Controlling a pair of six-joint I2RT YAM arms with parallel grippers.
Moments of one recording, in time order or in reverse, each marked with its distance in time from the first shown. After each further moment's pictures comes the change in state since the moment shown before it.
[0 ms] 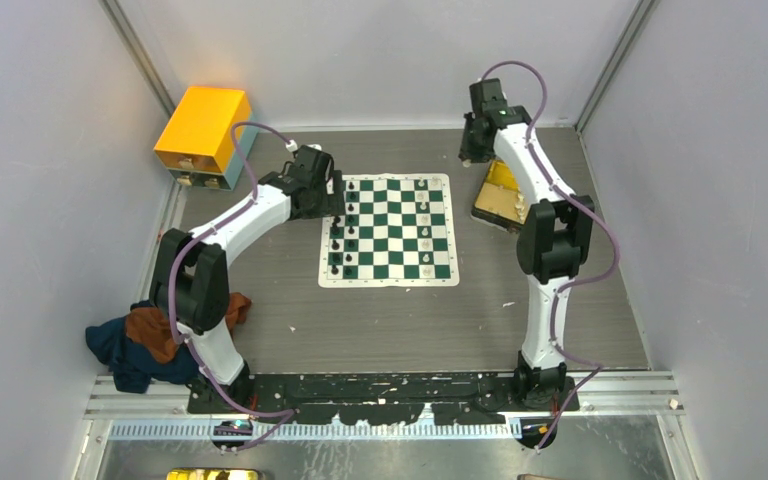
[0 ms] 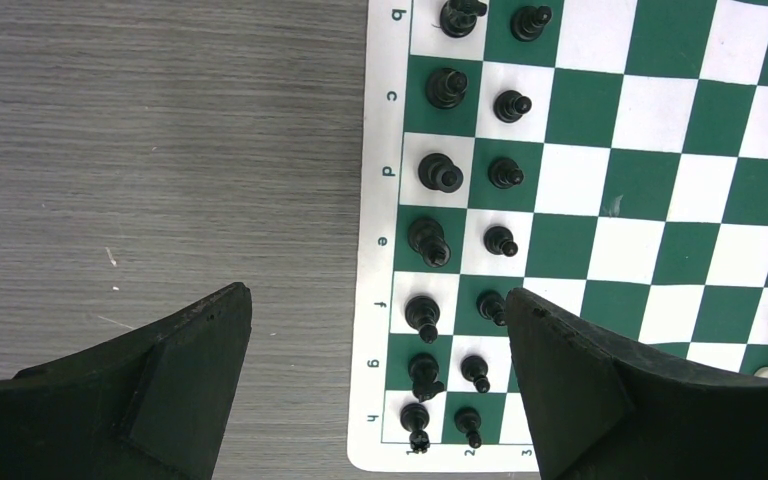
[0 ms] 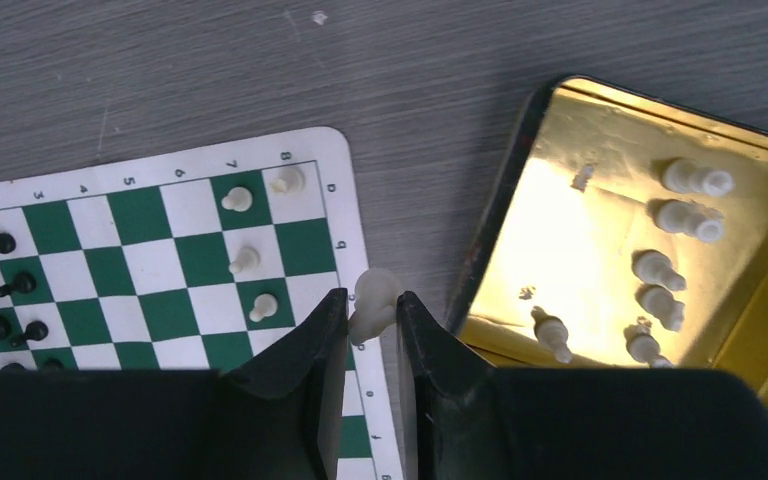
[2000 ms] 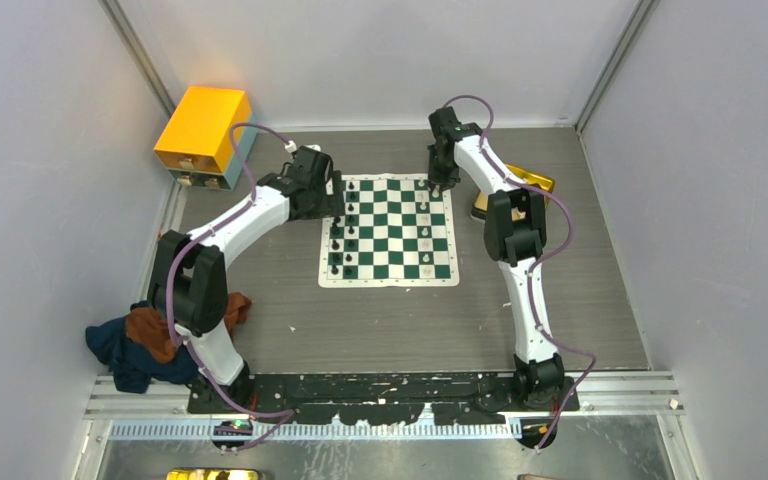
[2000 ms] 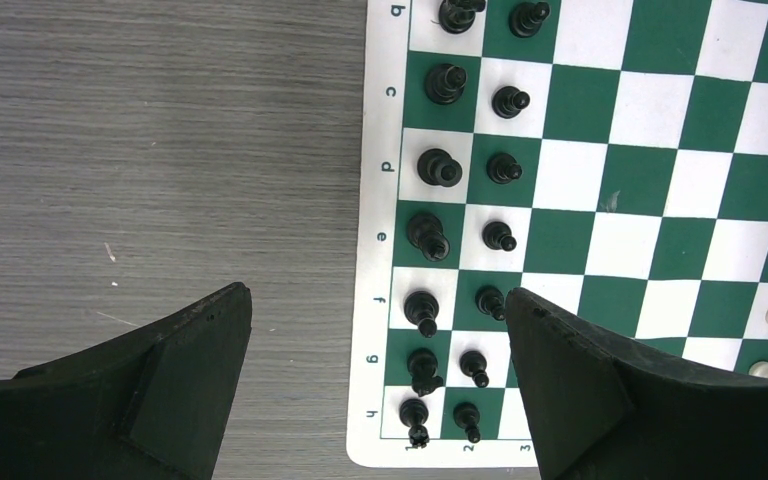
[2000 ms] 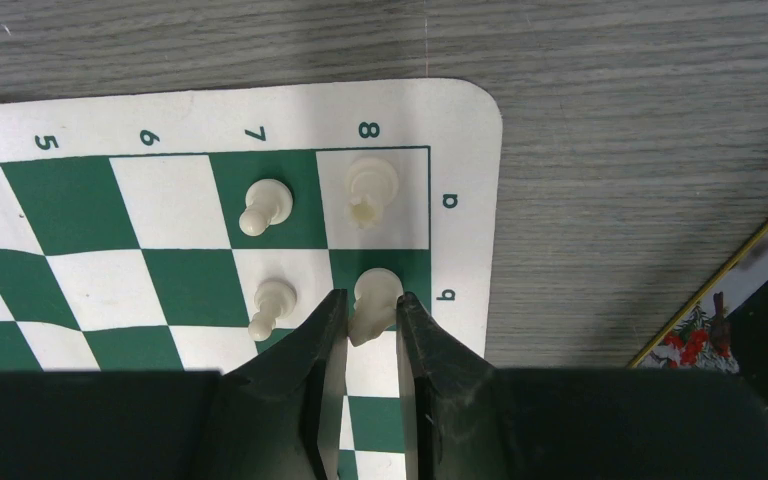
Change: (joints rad) left arm 0.000 -0.014 -0.014 0.005 0.004 -0.004; right arm 0.121 0.357 0.211 -0.081 -0.066 0.005
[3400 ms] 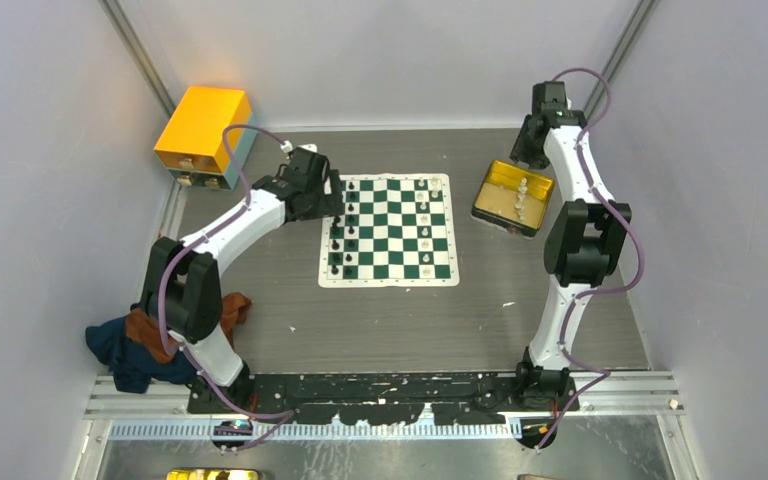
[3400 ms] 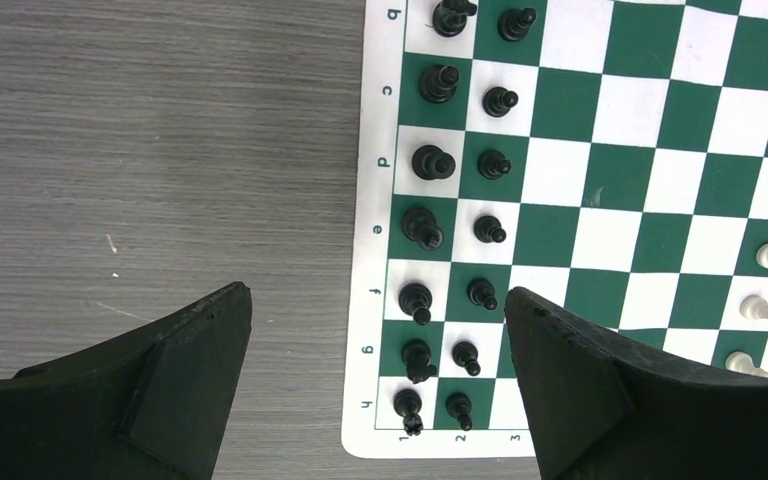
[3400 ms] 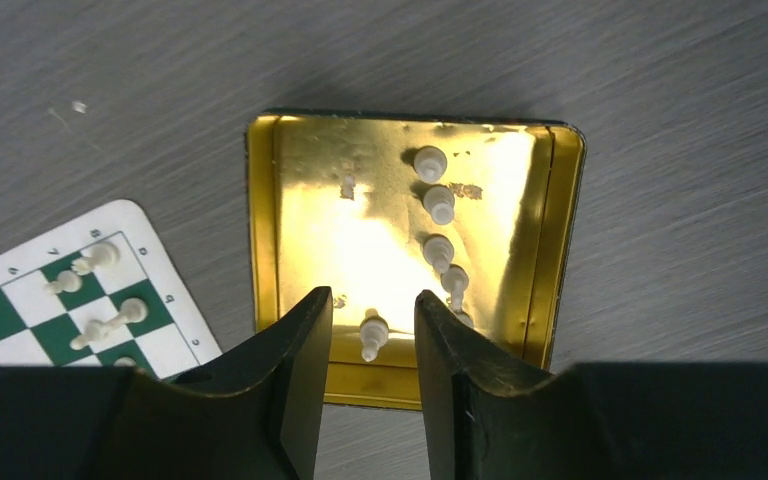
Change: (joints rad) left arm 0.000 -0.049 -0.034 0.017 0.003 -0.019; right arm -0.328 -0.420 -0.271 0.076 0.096 -0.011
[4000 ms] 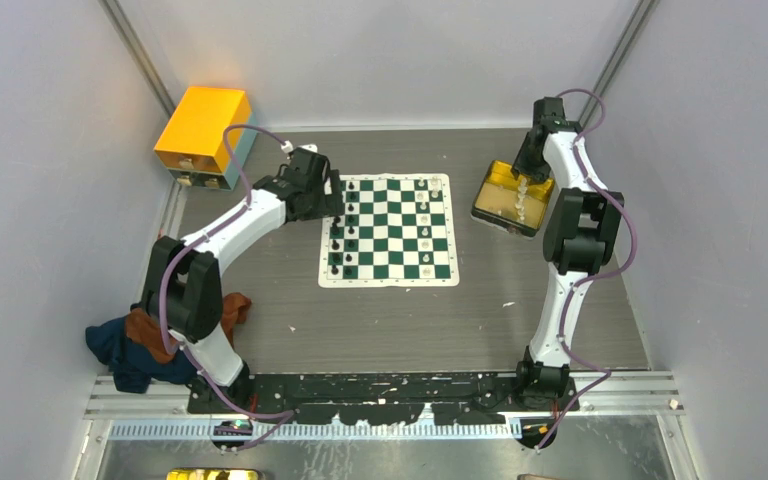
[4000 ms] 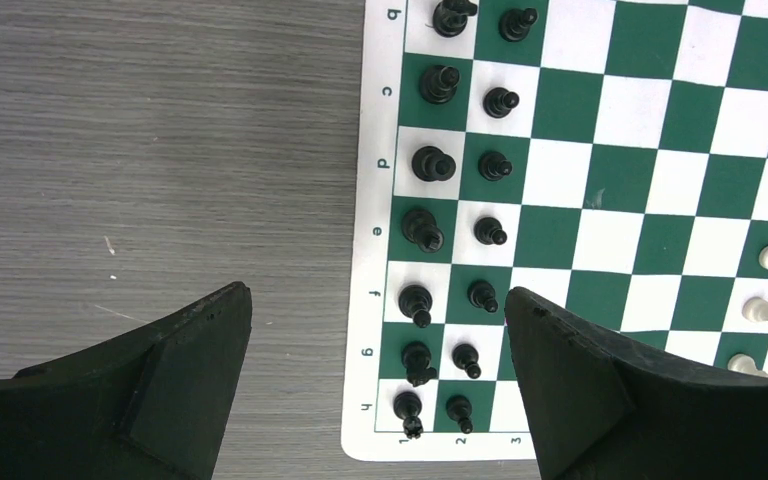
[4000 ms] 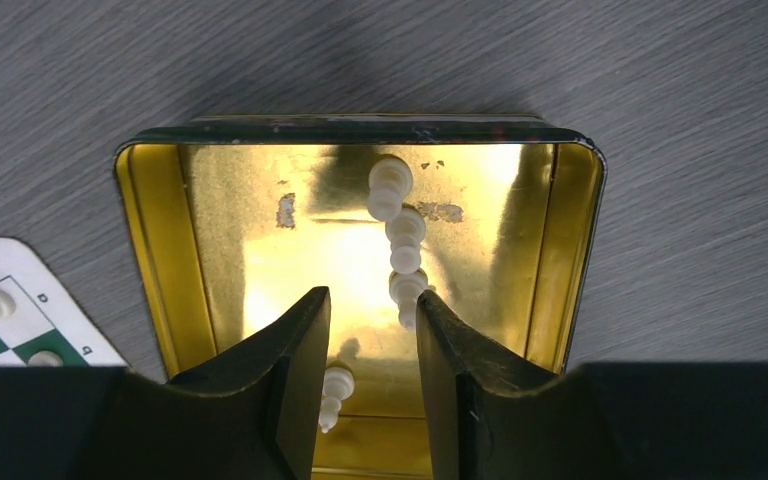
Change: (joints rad) left arm 0.000 0.003 0.000 0.005 0.000 0.000; right arm -0.055 0.132 -0.025 0.020 -0.025 0.003
